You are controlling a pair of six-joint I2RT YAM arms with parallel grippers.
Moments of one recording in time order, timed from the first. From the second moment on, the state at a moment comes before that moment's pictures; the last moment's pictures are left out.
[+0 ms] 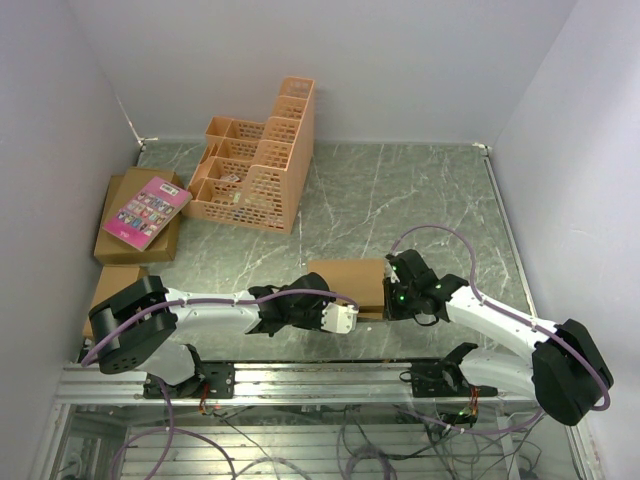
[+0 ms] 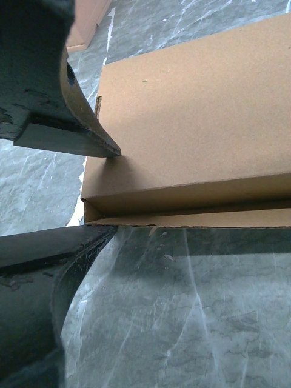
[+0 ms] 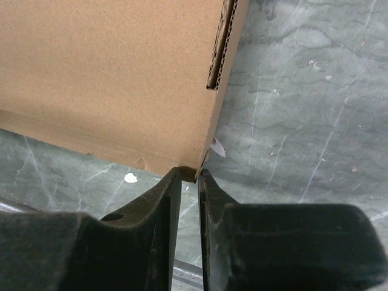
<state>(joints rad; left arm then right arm) -1.13 1.45 0.64 -0.04 -0.06 0.71 0.63 1.12 0.50 -0.48 -0.04 0.45</state>
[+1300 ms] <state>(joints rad) -1.13 1.45 0.65 -0.04 -0.05 0.71 0.60 1.12 0.50 -0.48 -0.07 0.42</state>
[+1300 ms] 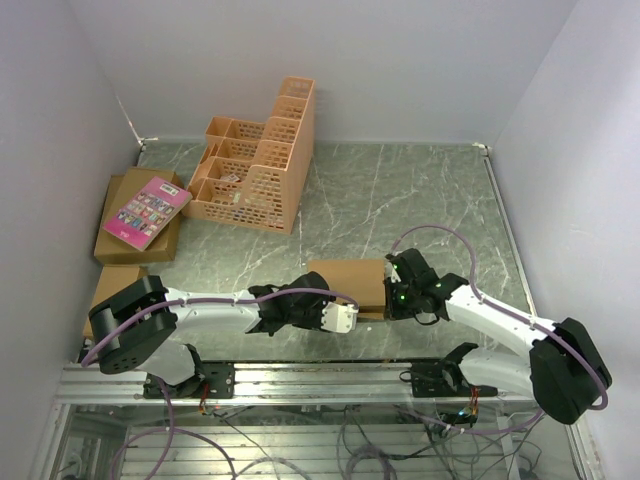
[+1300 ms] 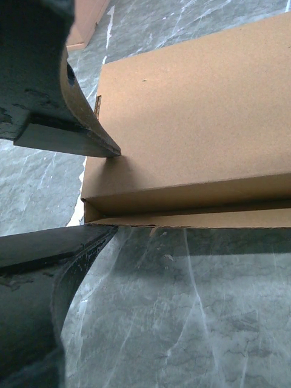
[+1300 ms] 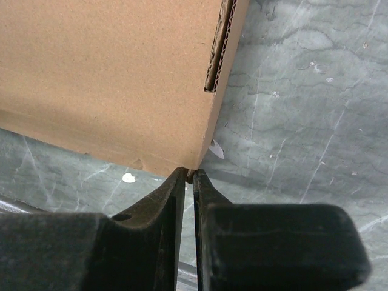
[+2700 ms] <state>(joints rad) -1.13 1.45 0.65 -0.05 -0.03 0.70 0.41 1.03 0.69 -0.60 -0.27 0.30</state>
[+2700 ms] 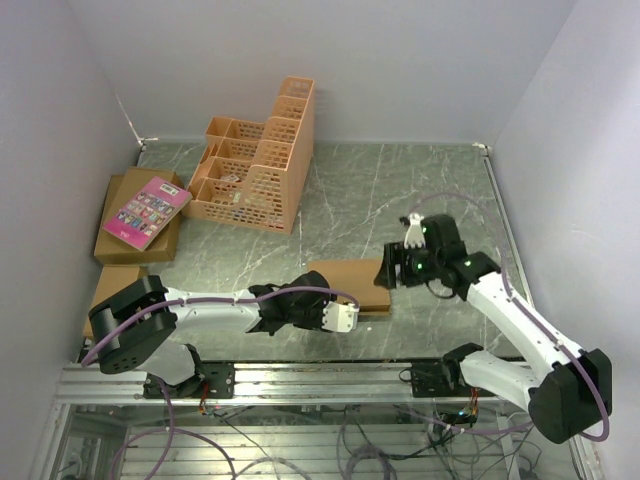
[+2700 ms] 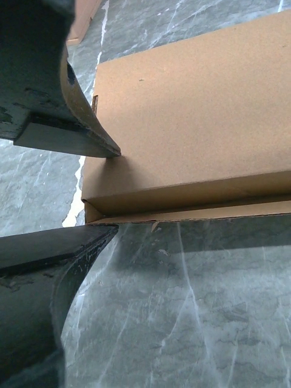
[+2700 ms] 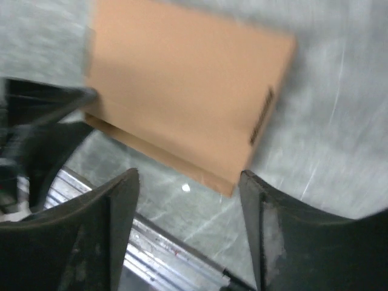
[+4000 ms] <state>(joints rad) -1.10 1.45 0.68 -0.08 0.04 0.68 0.34 0.77 0.41 -0.72 -0.70 -1.66</state>
